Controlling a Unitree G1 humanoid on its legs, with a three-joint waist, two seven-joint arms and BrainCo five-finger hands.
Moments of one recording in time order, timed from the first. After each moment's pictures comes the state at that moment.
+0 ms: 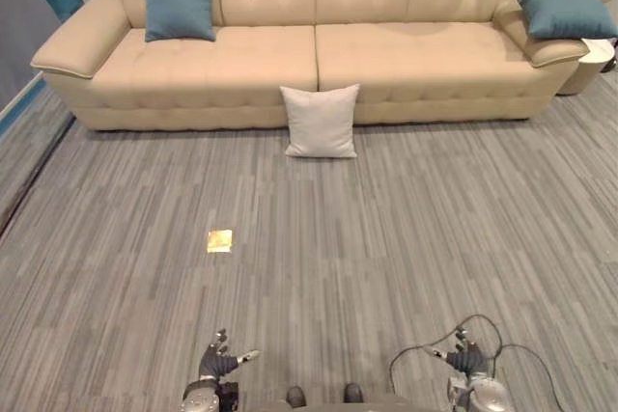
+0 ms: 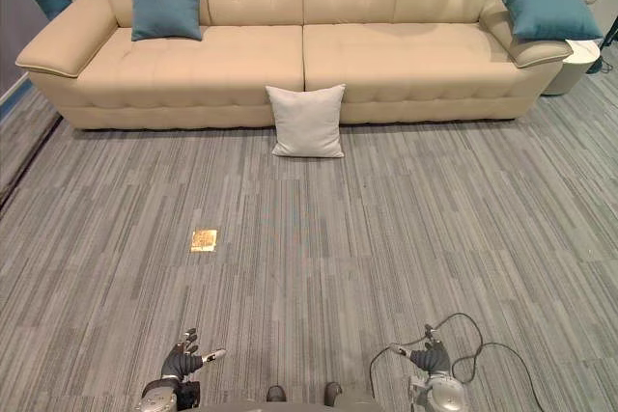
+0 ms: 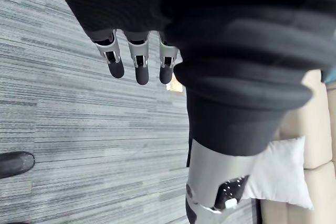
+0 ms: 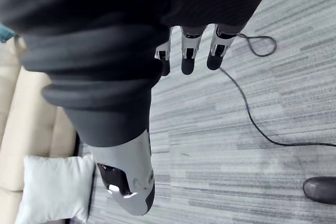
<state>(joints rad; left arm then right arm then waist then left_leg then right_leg) 0.18 0.16 0.01 0.79 -0.11 -0.18 0.09 0.16 -0.20 -0.16 0.76 -0.04 -0.15 -0.08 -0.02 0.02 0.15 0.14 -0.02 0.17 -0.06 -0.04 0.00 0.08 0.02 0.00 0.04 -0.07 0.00</state>
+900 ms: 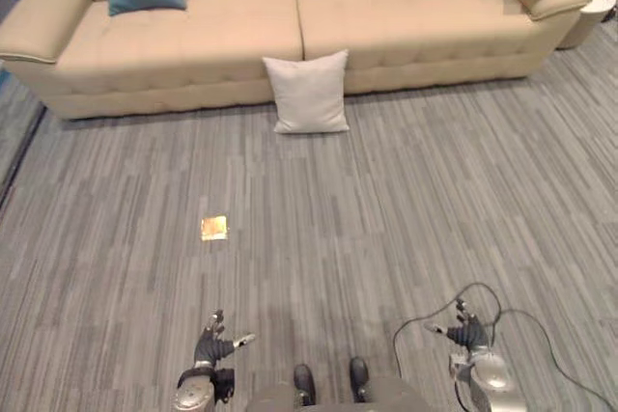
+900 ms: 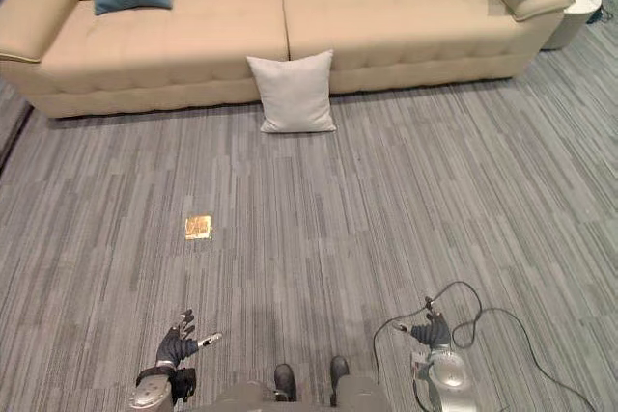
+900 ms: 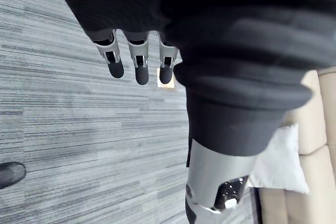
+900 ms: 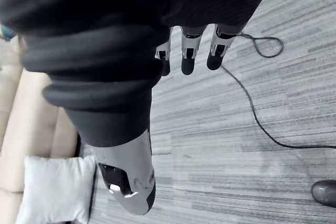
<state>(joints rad) 0.20 0.17 0.00 0.62 -0.15 -0.18 0.09 0.09 -0.17 -0.15 0.72 0.09 -0.15 -0.09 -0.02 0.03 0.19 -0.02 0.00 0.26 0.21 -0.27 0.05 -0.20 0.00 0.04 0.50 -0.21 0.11</state>
